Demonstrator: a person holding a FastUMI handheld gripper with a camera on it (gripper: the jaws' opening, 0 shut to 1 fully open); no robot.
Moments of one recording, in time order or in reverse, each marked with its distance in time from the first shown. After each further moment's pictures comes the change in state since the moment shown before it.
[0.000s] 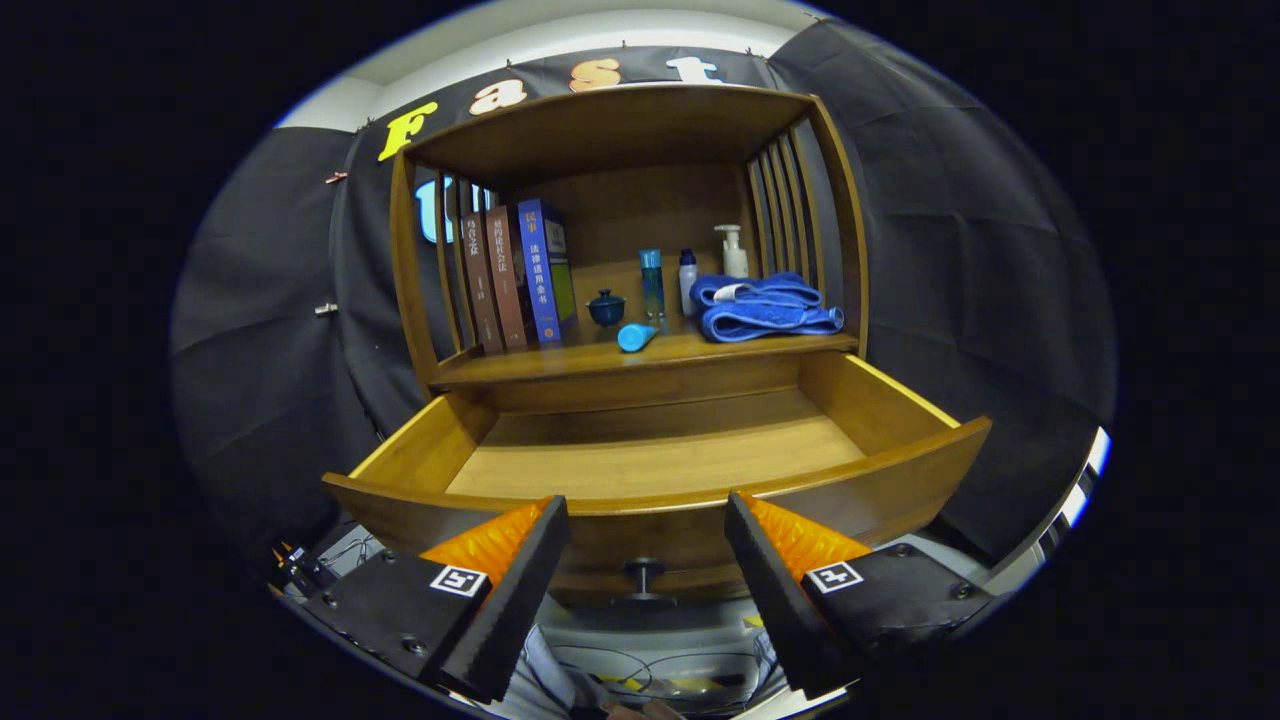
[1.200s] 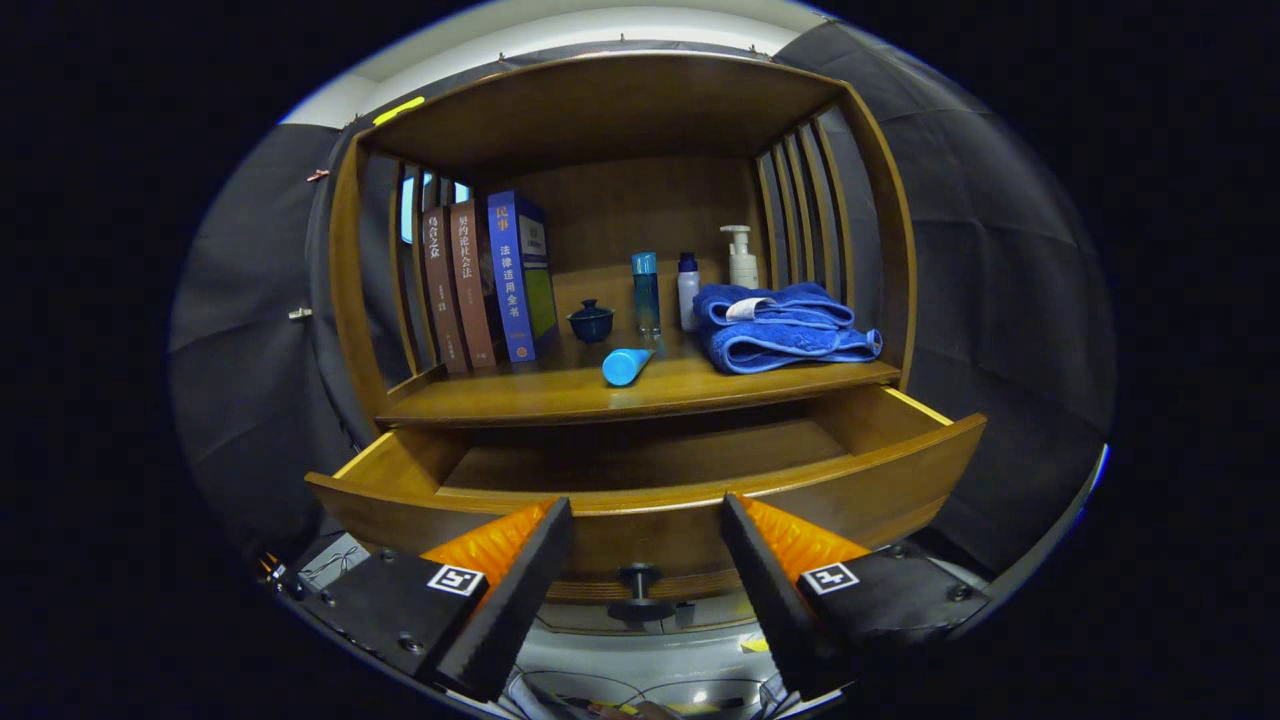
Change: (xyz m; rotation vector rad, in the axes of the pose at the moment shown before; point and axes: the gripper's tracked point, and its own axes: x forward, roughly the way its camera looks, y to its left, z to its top) arm 0.098 0.005 0.047 -0.020 -0.046 -0.032
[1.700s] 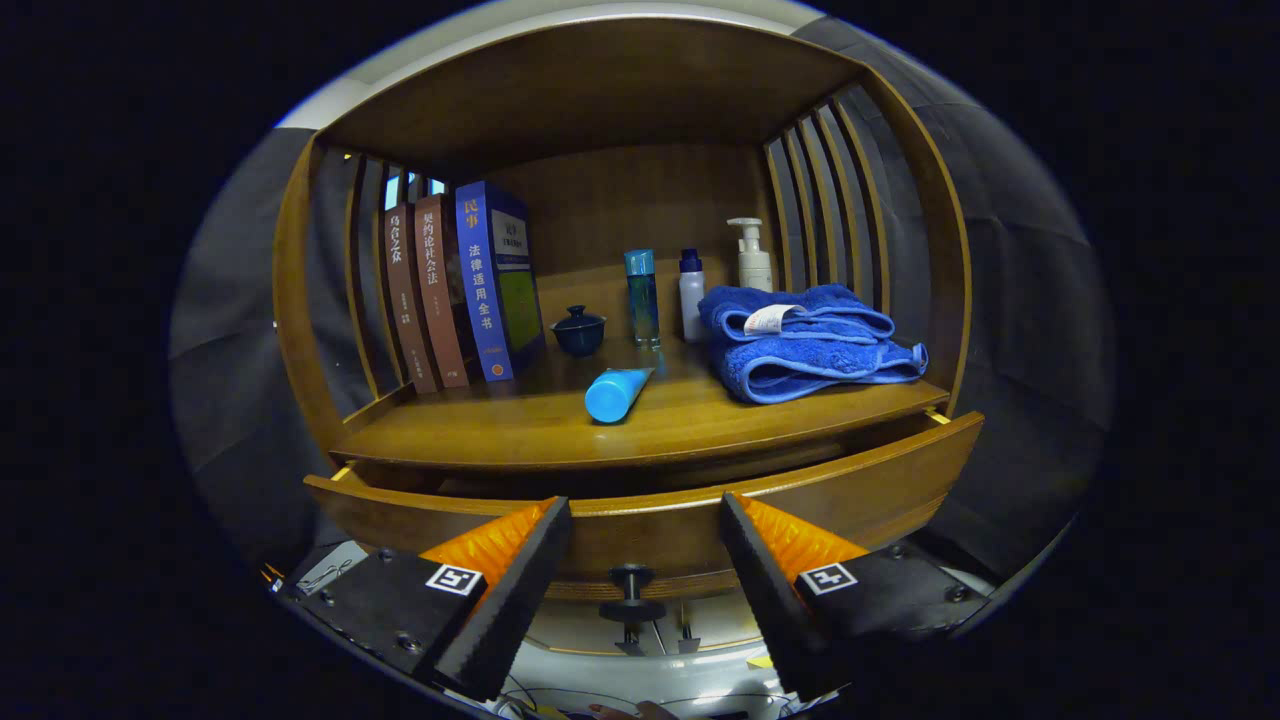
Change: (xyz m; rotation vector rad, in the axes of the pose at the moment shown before) arm 0.067 0.003 0.031 0.024 0.003 -0.009
